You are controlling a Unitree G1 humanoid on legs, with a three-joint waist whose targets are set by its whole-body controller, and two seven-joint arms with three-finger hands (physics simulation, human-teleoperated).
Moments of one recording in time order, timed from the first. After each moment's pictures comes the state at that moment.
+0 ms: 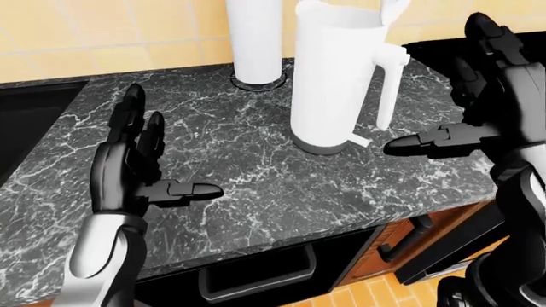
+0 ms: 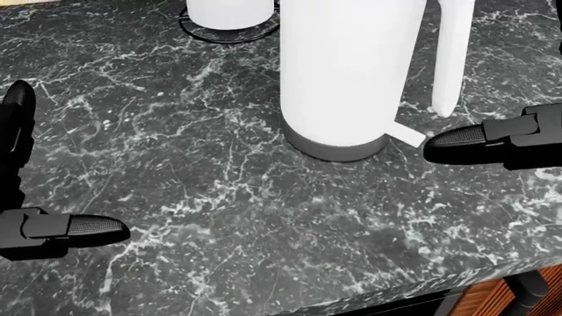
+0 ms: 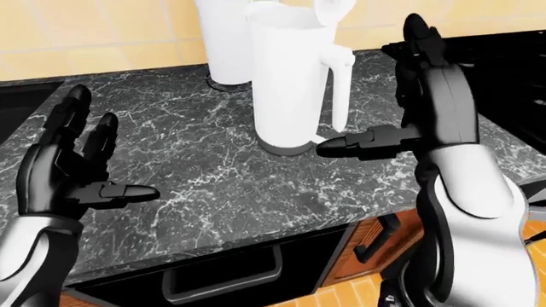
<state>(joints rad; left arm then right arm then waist) -0.20 0.18 0.30 -0.78 -0.30 0.76 0.00 -0.65 -0.42 -0.27 -0.87 -0.09 1.33 0.23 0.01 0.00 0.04</state>
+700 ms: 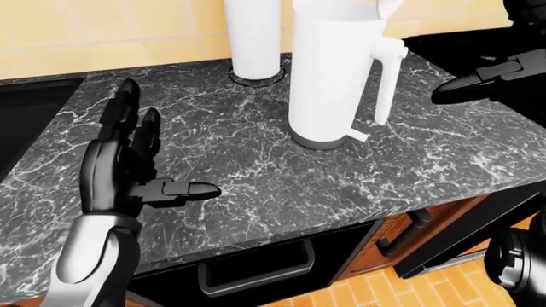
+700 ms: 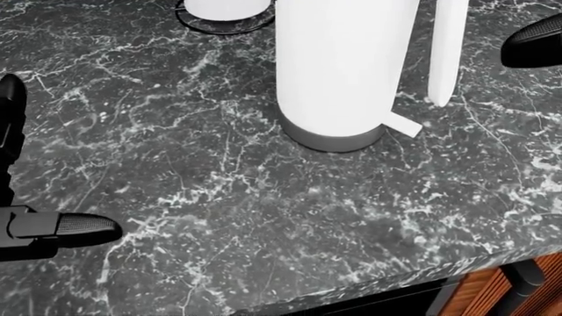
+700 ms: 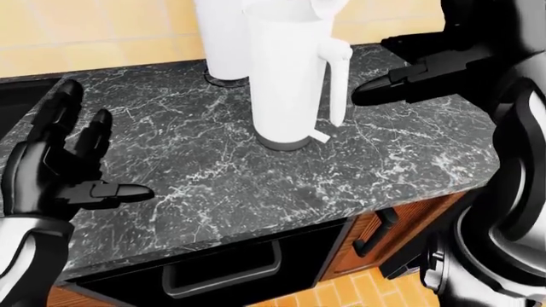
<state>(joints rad) -0.23 0.21 0.33 -0.85 -0.35 0.85 0.03 -0.97 -0.71 -0.25 -0.64 -0.10 1.41 0.42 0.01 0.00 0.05</state>
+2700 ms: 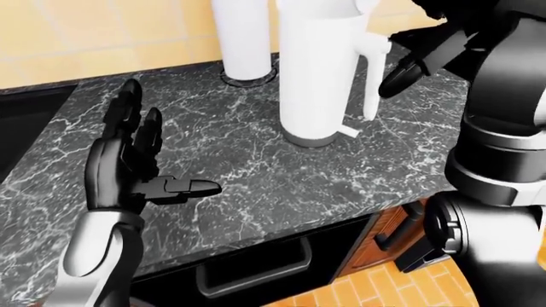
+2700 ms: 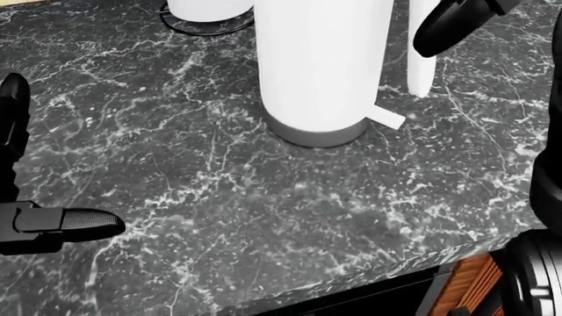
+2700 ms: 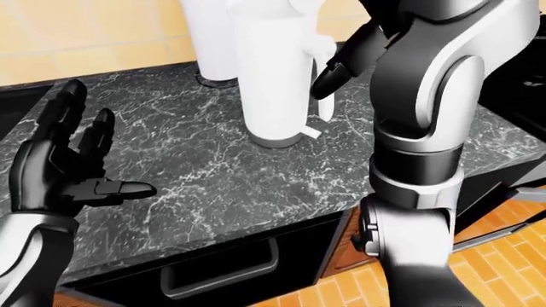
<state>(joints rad) -0.23 0.20 0.32 -0.80 -0.33 0.80 0.02 -1.26 -0.42 -0.07 -0.07 -0.98 0.89 1.16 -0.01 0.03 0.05</state>
